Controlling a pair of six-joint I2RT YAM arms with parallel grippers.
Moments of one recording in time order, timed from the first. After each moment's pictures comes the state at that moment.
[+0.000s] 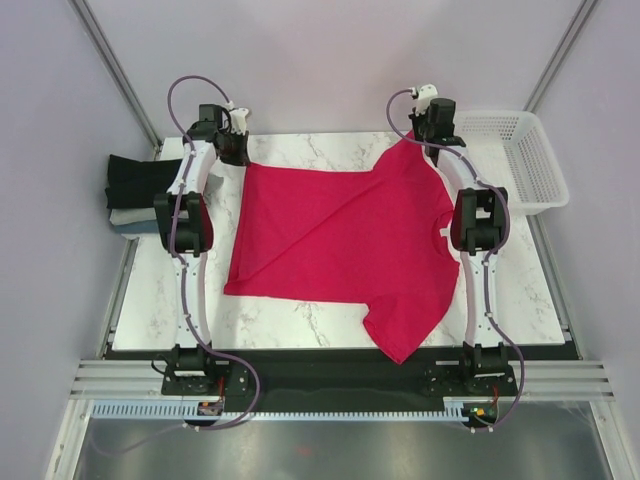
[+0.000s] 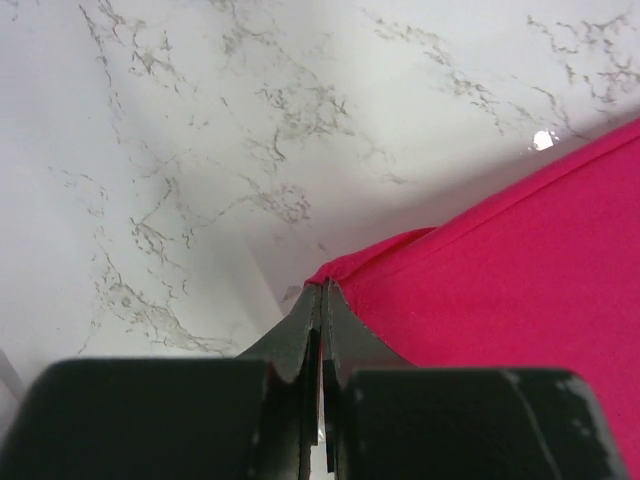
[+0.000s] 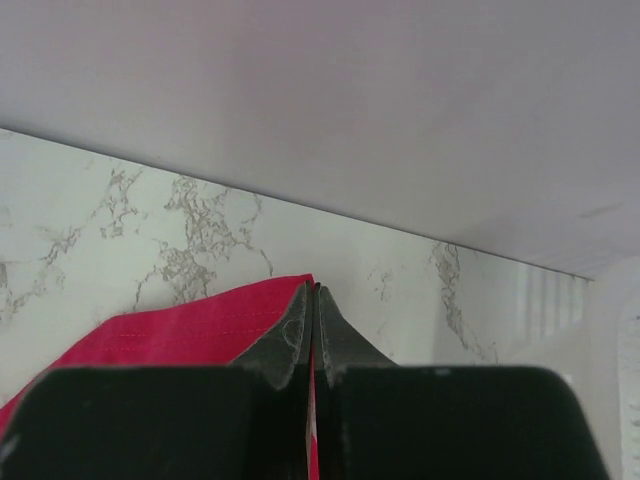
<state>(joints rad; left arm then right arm) 0.01 2.56 2.41 -0.72 0.38 0.25 0.06 2.60 2.30 -0.08 -0.05 -0.24</state>
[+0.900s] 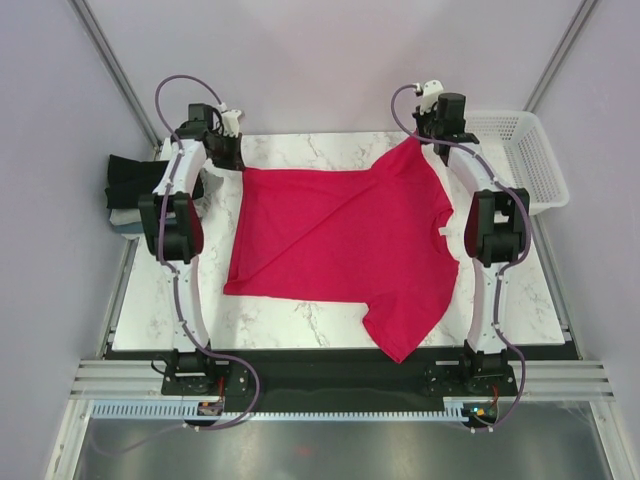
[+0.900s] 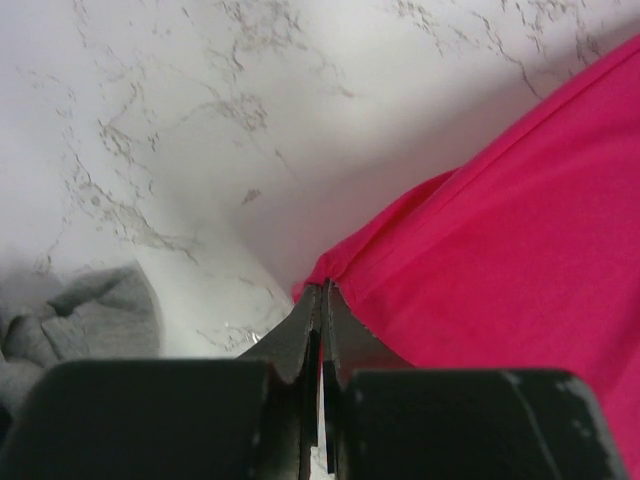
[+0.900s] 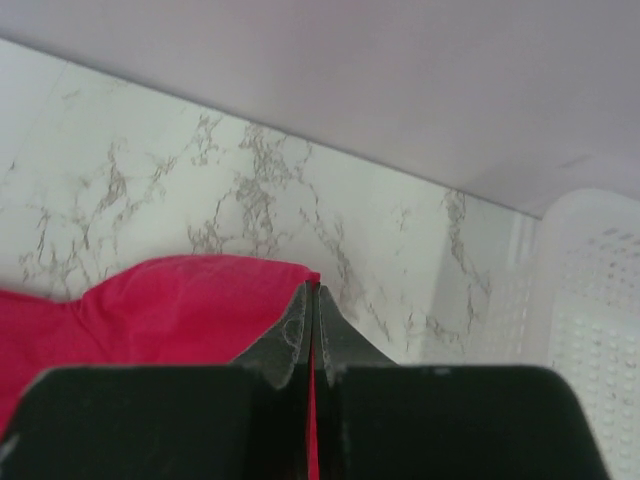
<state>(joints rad) 0.03 2.37 2.20 -0.75 0.41 0.25 0.07 2.30 2.02 -0.12 -0.11 -0.24</state>
